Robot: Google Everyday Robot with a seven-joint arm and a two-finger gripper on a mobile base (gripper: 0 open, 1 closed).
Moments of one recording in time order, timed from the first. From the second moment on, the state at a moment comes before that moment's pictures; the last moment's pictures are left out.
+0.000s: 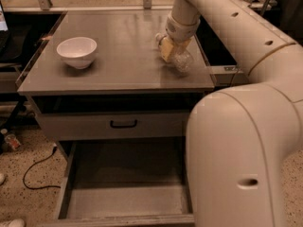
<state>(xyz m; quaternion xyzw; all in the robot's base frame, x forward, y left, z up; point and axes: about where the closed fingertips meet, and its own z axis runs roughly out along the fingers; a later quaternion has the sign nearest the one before) 0.753 -0.093 0.855 -0.31 0.94 0.03 0.16</state>
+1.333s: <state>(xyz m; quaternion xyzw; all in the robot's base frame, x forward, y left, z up) 0.706 -0.118 0.855 -0.28 0.95 0.06 0.14</state>
